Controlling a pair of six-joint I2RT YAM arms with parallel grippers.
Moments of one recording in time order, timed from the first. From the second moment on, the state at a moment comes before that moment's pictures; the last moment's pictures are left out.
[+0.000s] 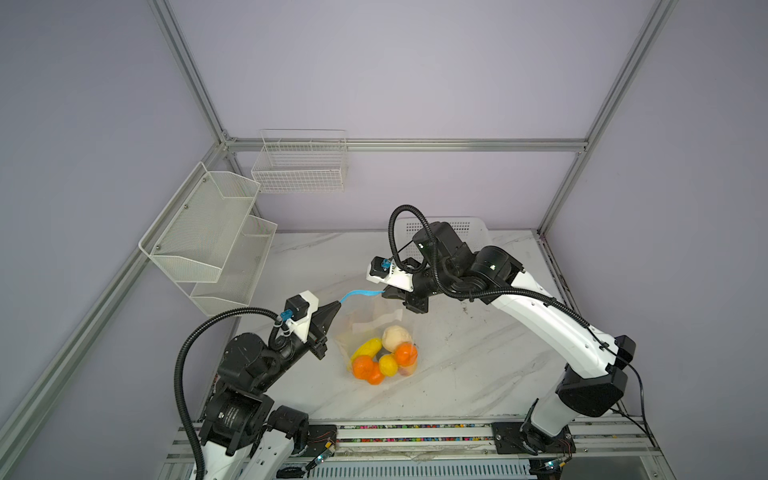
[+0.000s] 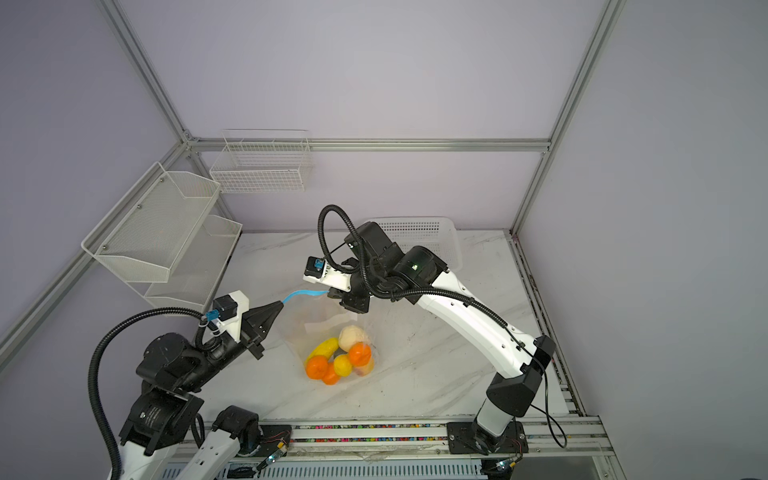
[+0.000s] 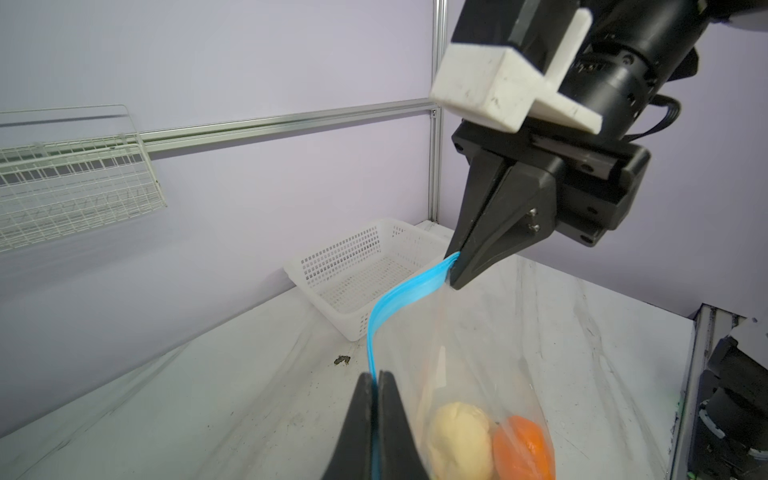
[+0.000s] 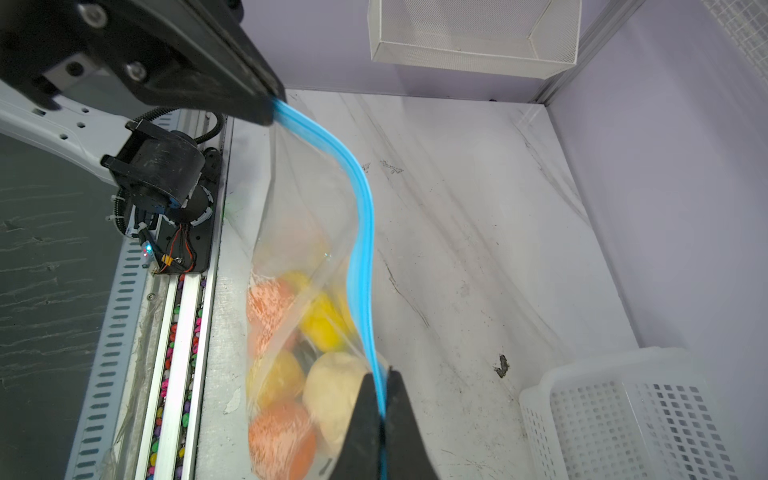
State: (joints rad) left arm -0.29 0.39 0.78 -0.39 0.36 0.02; right arm 0.93 1.66 1.95 -1.03 -0.32 -0.50
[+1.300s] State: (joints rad) left arm -0.25 0.83 0.63 -0.33 -0.12 0.00; right arm 0.73 2.58 2.47 -0.74 -0.39 -0.67
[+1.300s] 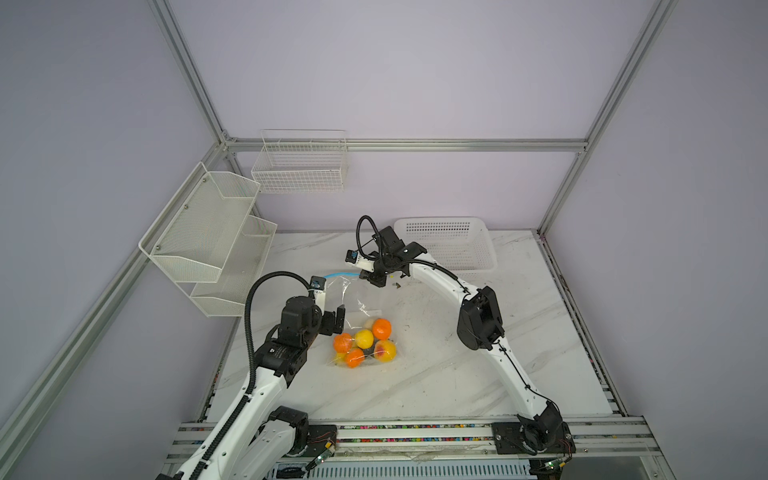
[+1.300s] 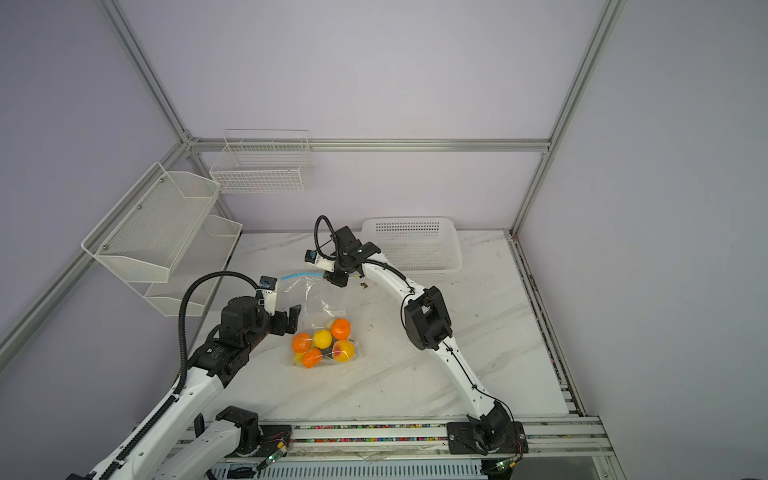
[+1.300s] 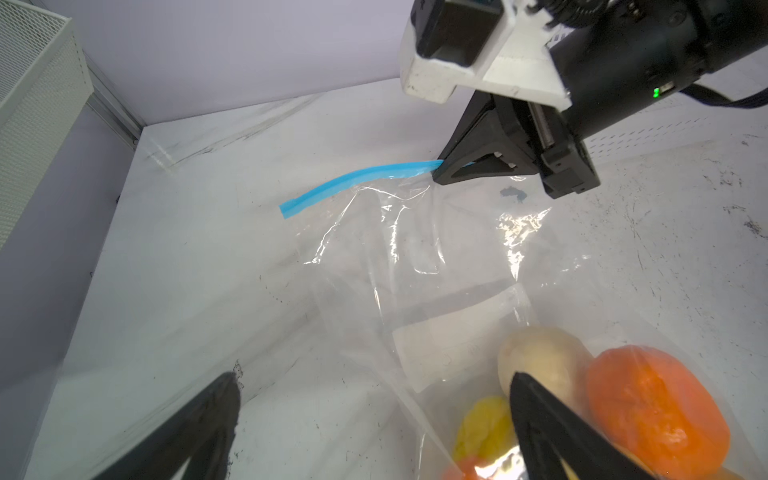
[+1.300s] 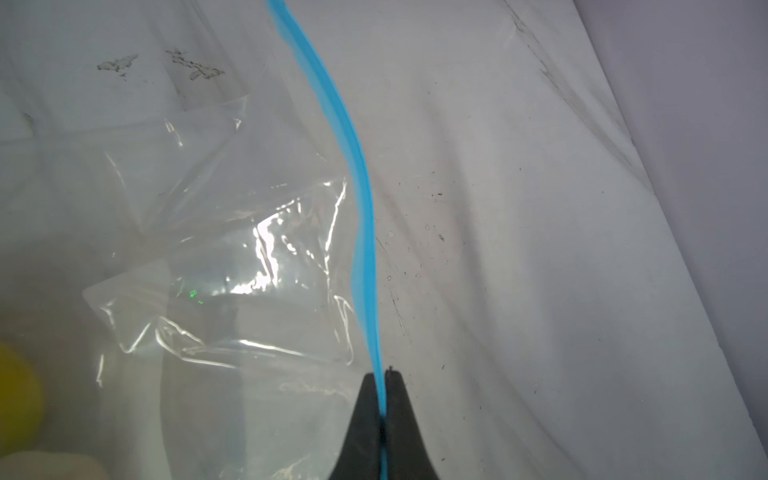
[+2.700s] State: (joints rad) left arm -0.13 0.94 0.63 -0.28 0.20 -0.36; right arm 0.88 1.85 1.06 0.25 -0.60 -0.34
